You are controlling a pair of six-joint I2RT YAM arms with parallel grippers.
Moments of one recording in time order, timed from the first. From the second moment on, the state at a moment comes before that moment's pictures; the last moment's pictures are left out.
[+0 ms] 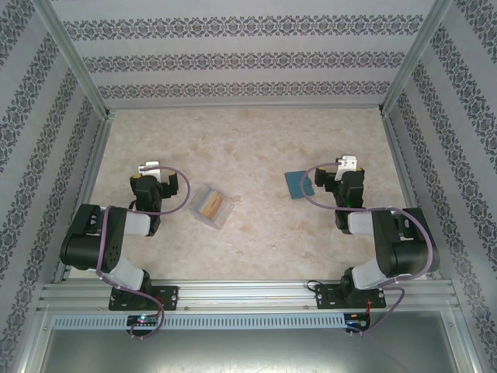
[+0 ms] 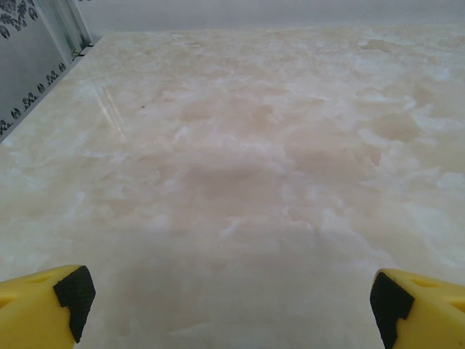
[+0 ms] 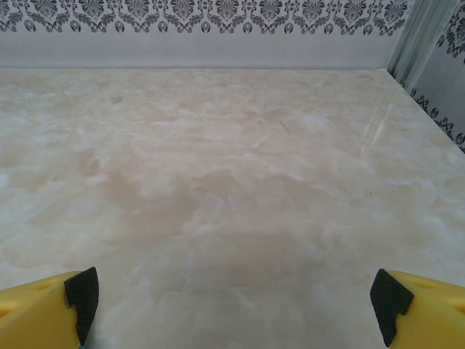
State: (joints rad) left arm -0.05 1.56 0.38 0.79 -0.25 -0.03; right arm 0.04 1.50 0.38 0.80 0.11 0.03
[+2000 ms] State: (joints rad) left arm -0.25 1.47 0.97 -0.76 0.06 -0.33; right arm 0.55 1.34 0.82 -0.39 0.07 0.65
